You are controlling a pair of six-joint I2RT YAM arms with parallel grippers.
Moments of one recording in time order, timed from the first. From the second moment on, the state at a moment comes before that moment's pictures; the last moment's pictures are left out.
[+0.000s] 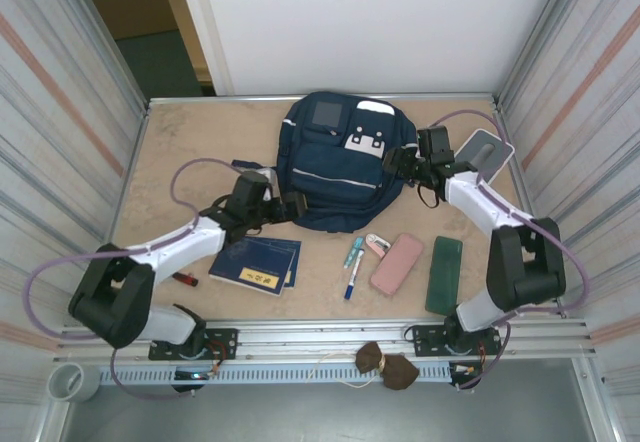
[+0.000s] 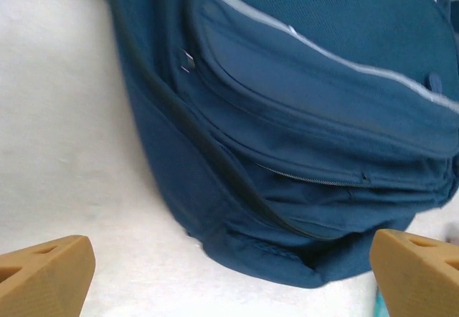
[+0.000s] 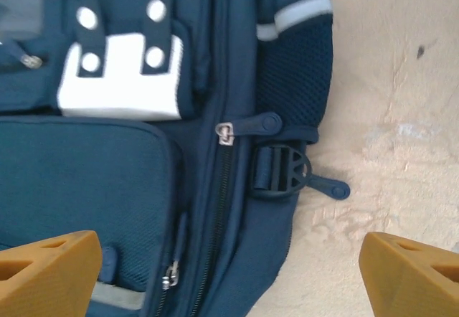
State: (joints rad) left arm -0.58 1.40 0.74 -0.09 0.04 -0.62; right arm 0.21 1.55 1.05 -0.34 -0.01 0.52
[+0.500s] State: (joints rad) left arm -0.64 1.65 0.86 -0.07 0.06 -0.69; right arm 0.11 1.82 1.07 -0.30 -0.35 0.62
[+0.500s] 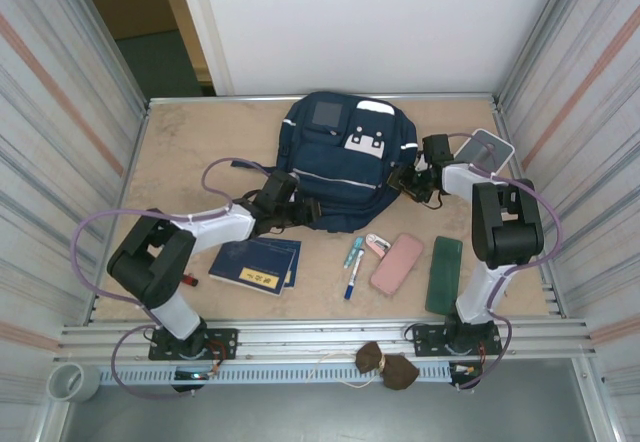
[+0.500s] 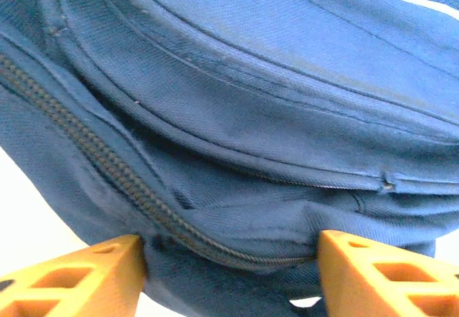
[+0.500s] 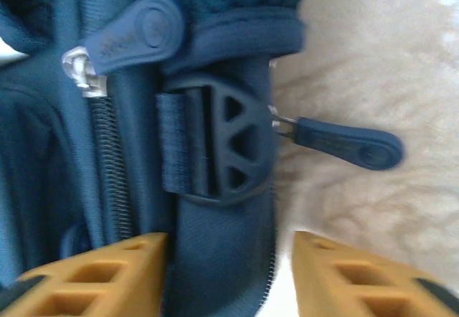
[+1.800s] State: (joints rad) left arm -0.51 1.24 0.60 -0.07 0.11 -0.50; right arm 0.27 1.90 1.08 -0.14 -0.56 0.79
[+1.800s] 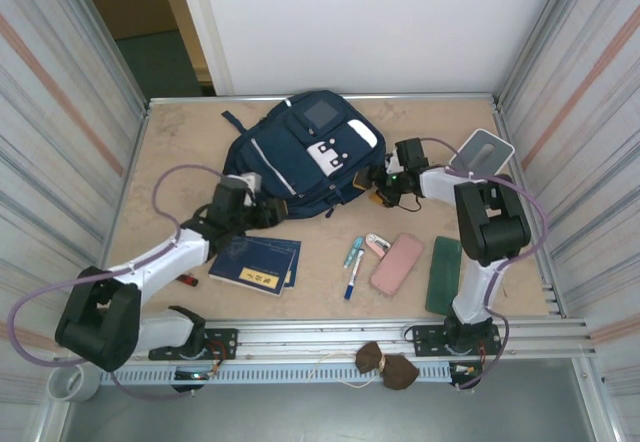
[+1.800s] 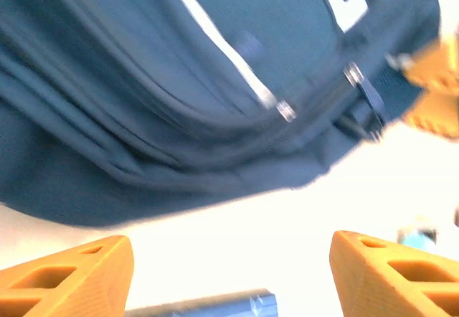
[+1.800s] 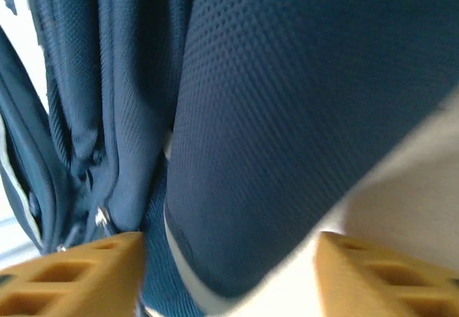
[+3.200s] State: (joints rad) left arm -0.90 1.56 0.66 0.44 -0.56 -0.10; right arm 0.51 1.62 1.05 0.09 -0.40 1.26
